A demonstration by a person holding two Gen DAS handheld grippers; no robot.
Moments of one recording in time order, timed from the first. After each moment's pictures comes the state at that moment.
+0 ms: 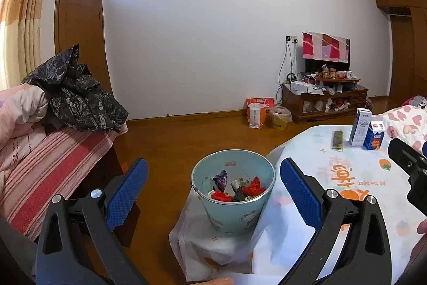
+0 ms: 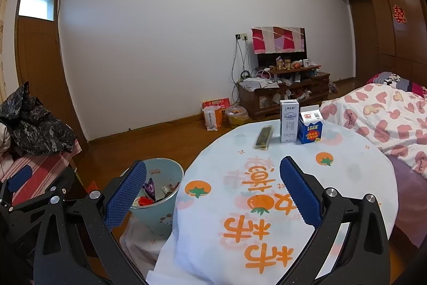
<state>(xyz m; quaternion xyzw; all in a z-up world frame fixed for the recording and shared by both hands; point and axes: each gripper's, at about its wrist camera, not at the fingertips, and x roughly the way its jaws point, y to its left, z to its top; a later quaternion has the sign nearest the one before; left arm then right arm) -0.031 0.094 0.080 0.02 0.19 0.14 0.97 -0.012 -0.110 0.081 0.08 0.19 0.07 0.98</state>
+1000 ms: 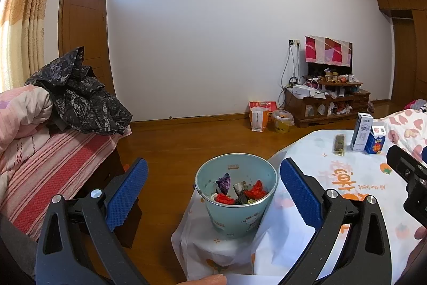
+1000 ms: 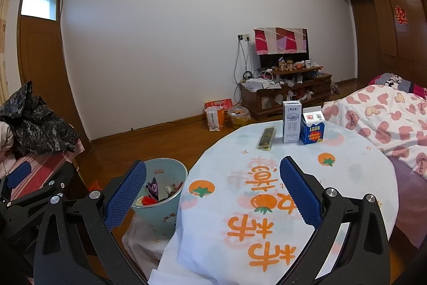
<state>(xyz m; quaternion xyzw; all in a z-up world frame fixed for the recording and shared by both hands) -0.037 0.094 0.085 0.02 0.19 0.15 0.97 -0.017 -0.108 0.084 0.07 0.19 0.07 0.98</state>
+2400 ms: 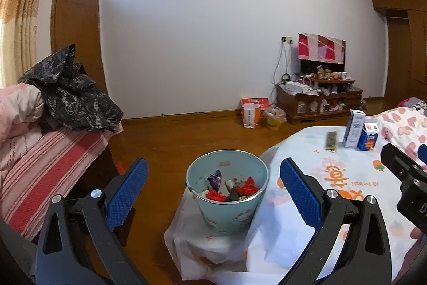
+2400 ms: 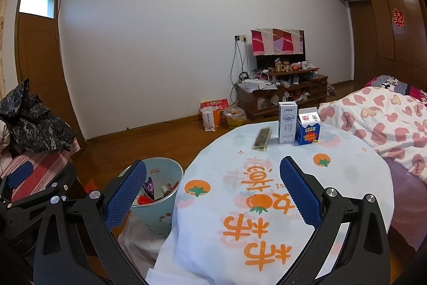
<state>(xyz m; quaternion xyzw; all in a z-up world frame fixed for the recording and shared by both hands) -0.034 0.091 0.083 0.02 0.19 0.13 0.97 -0.019 -0.112 0.084 0.07 0.19 0.06 0.98</state>
